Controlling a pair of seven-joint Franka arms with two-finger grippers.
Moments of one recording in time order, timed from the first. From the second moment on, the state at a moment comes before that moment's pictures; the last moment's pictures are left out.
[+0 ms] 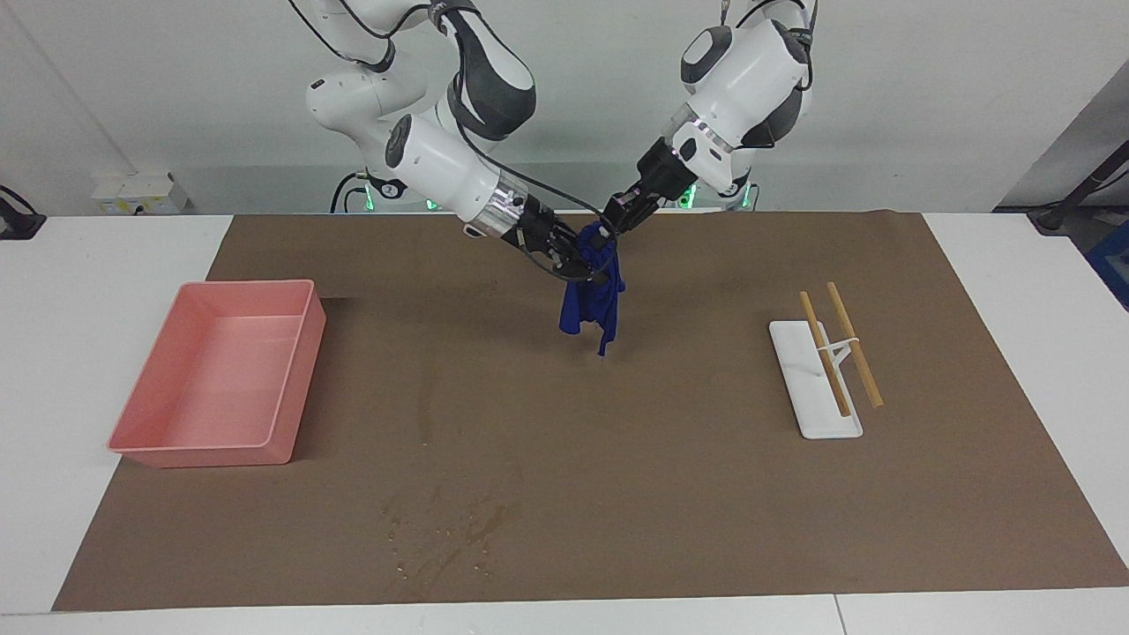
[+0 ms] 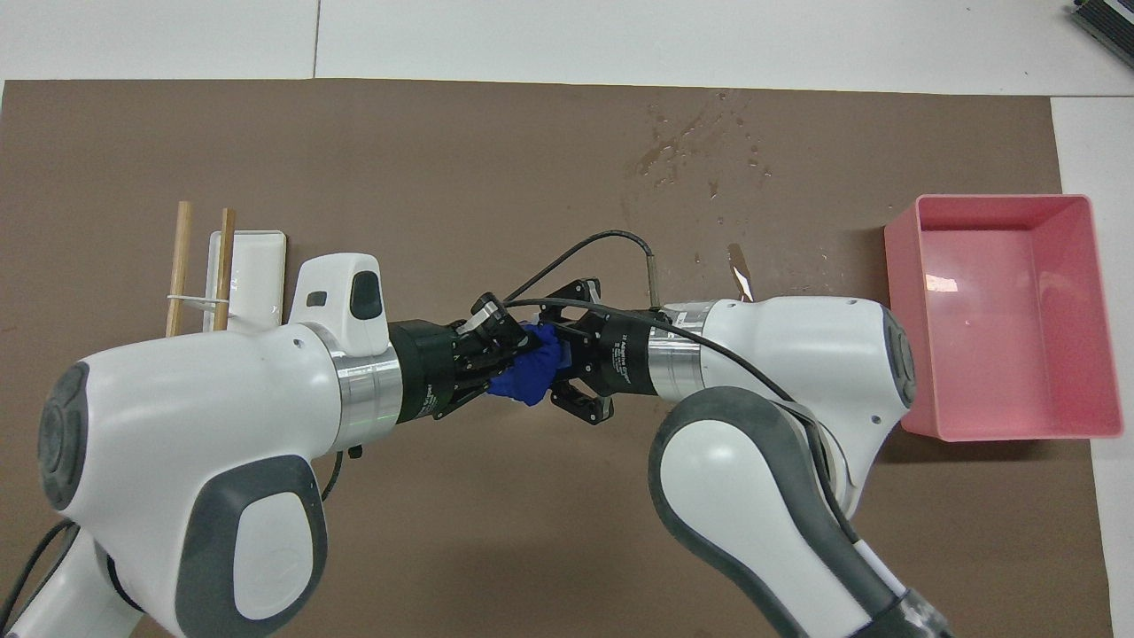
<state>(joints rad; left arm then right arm) -0.44 -0.18 -0.13 -2.10 -0.72 2.37 -0.86 0.58 0.05 -0.04 -2.03 1.06 2.38 1.16</state>
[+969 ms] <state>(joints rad) -0.37 -0.15 -0.10 -1.93 -0.32 2.21 -0.83 0.46 0.05 -0.05 -2.04 0.75 2.17 0.79</state>
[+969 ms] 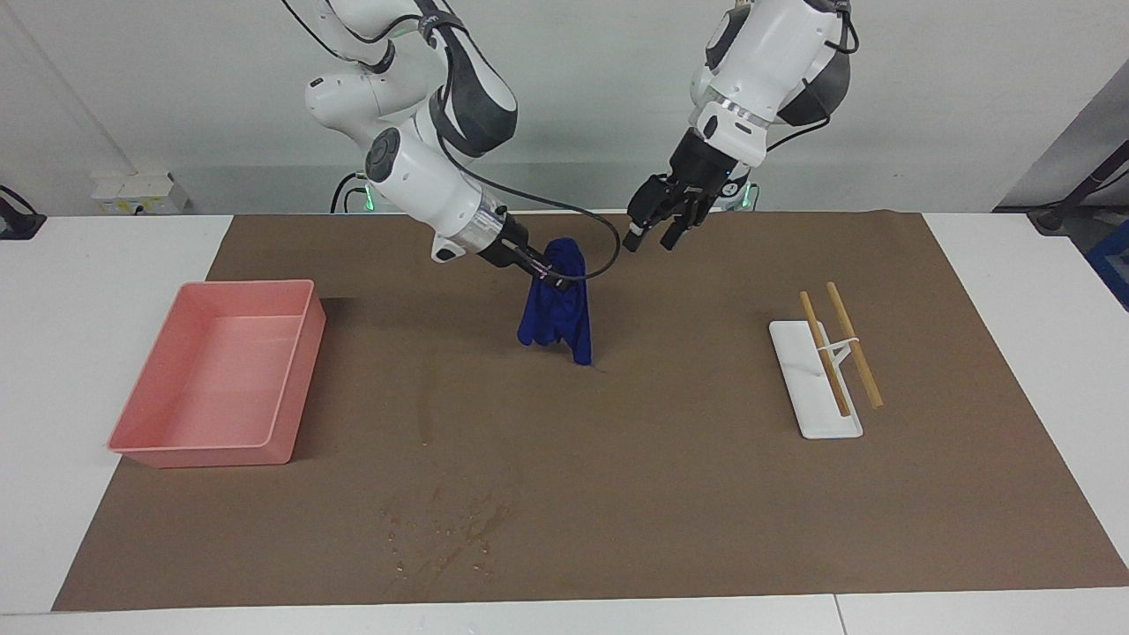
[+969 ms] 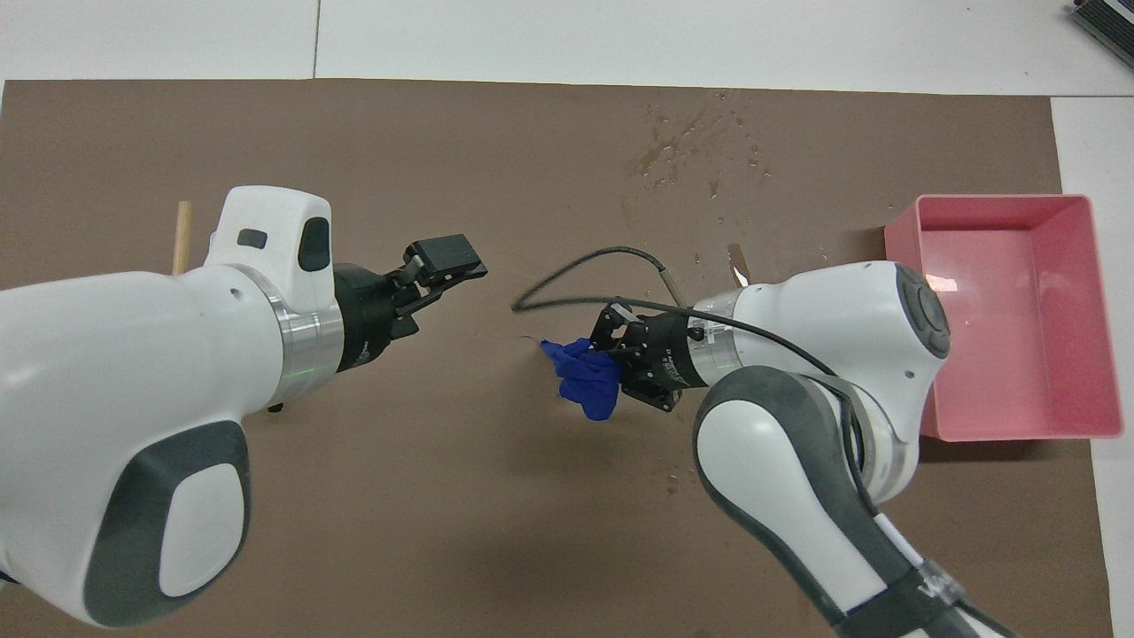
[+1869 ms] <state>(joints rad) 0.06 -0.12 -0.09 -1.65 -0.07 1.57 0.12 0.24 0.29 -0.05 -2.05 0.35 2.35 -0.16</state>
